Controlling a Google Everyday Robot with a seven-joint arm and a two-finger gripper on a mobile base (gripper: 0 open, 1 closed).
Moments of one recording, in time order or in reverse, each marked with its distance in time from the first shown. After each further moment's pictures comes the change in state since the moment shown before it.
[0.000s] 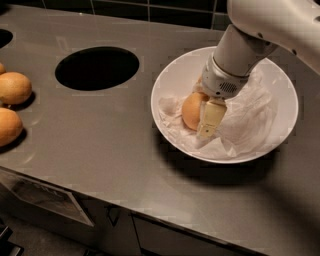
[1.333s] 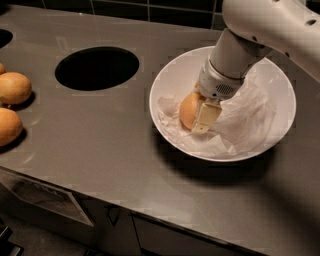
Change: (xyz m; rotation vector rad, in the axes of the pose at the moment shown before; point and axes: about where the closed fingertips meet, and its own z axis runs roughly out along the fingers) arm -0.001 -0.002 0.009 -0.007 0.000 0.002
